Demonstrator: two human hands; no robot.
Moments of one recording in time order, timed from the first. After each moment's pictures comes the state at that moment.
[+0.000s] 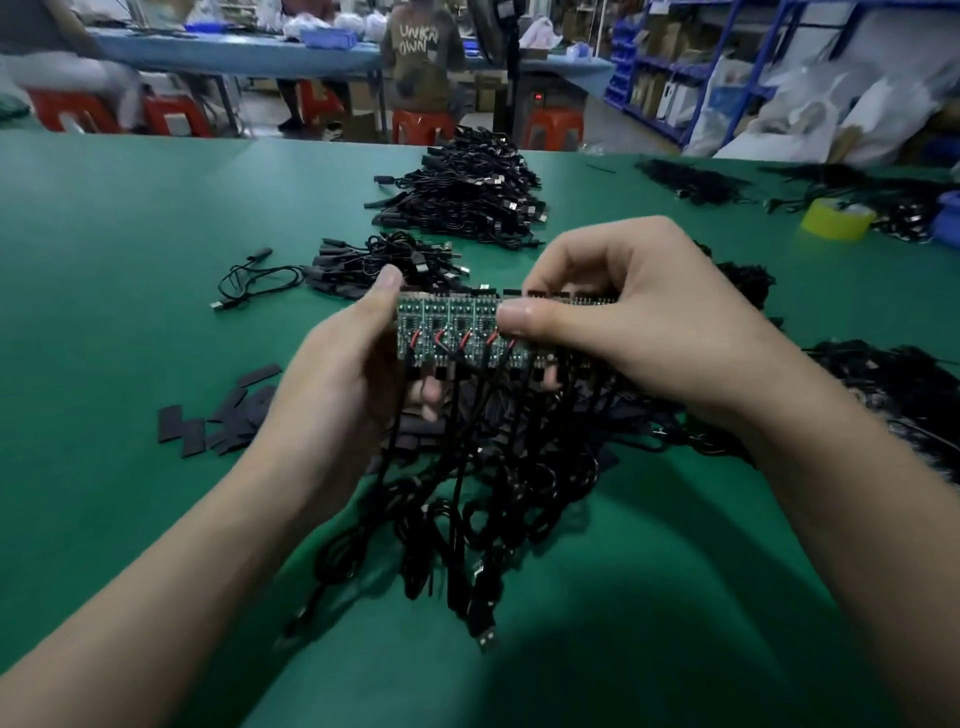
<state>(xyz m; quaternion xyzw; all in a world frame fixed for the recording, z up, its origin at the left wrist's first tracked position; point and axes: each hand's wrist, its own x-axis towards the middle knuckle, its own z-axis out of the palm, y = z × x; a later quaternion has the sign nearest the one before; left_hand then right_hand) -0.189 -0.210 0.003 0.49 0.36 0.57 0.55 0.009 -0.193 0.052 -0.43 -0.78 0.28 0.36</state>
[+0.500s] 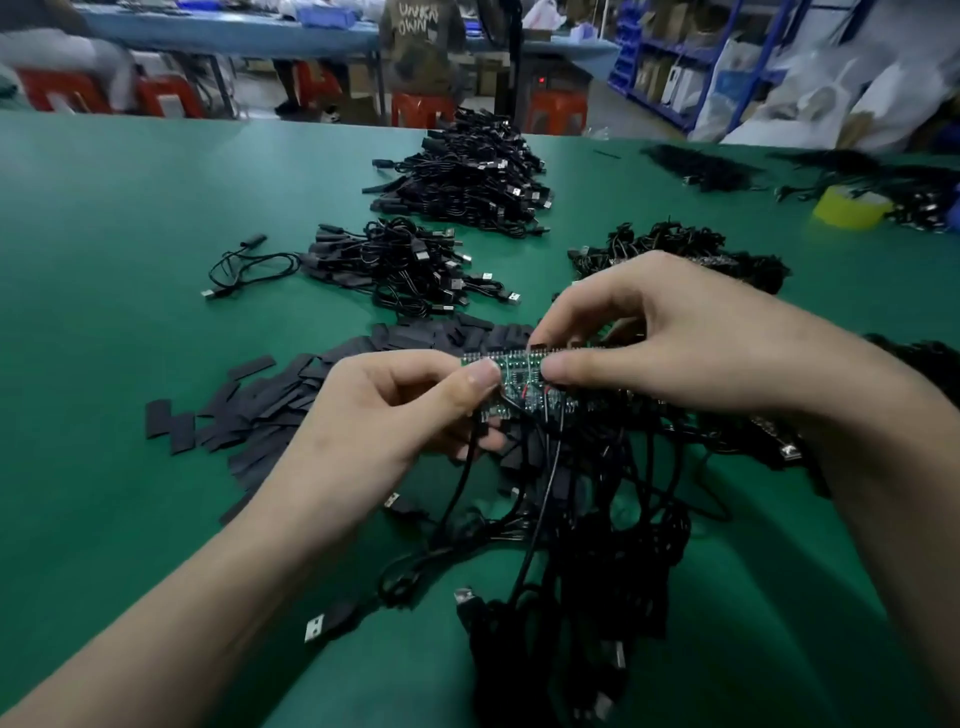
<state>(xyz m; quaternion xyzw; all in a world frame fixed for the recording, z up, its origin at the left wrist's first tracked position) -0.189 -0.217 -0.022 0.56 0.40 0.49 0.53 0.027 -0.181 0.049 -0.48 -0.82 0.27 0.17</state>
